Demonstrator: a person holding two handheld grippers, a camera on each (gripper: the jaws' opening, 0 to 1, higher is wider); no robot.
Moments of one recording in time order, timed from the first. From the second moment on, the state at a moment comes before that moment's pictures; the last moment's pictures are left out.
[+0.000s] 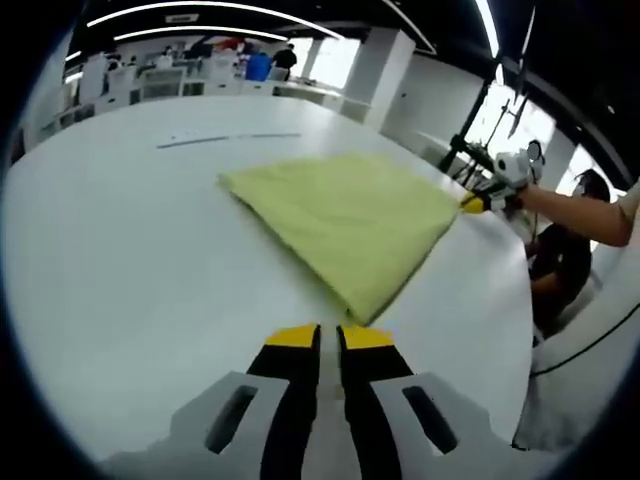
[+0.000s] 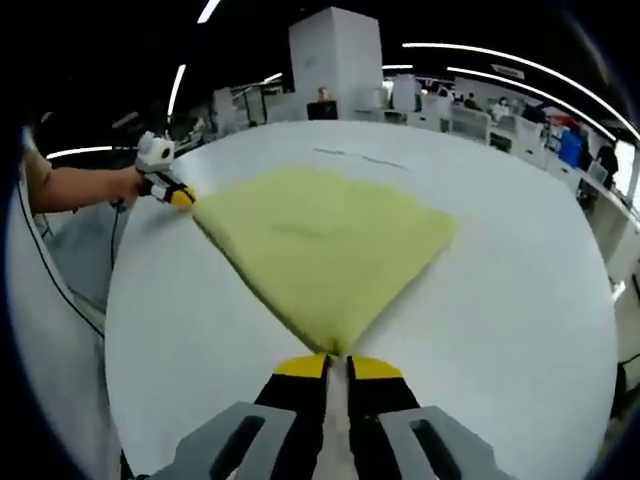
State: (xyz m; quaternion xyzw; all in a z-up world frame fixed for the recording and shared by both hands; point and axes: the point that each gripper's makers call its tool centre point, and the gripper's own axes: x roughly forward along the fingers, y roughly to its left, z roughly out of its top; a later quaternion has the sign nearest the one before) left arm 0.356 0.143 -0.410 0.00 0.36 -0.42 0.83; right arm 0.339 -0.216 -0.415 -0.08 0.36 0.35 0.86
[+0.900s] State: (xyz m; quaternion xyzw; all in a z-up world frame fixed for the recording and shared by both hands) left arm 0.340 0.115 -0.404 -0.02 0.35 -0.45 0.82; right arm 0.326 -0.219 -0.410 -0.09 0.34 0.34 0.87
